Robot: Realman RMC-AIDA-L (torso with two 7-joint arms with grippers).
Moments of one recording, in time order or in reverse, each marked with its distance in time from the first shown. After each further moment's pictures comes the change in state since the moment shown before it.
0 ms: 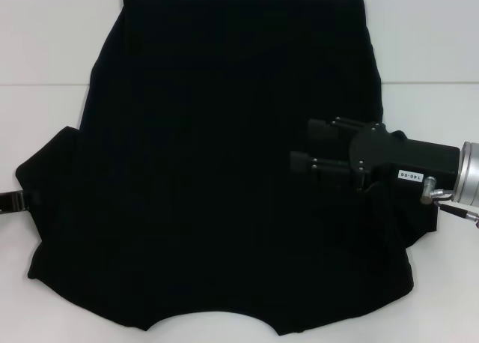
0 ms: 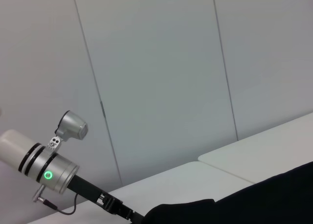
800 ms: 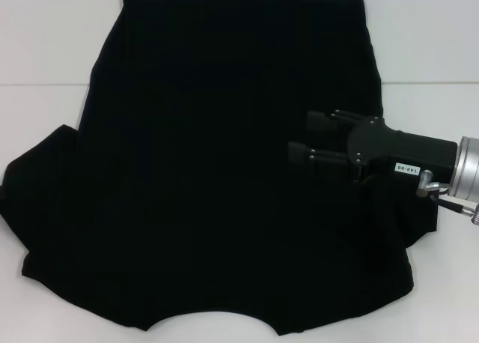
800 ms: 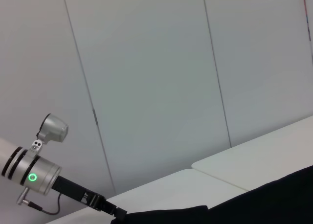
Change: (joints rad) left arm 0.035 0.002 -0.051 0.071 0.000 -0.005 -0.023; right arm 0.008 0.007 0.012 0.006 0.015 0.019 -0.003
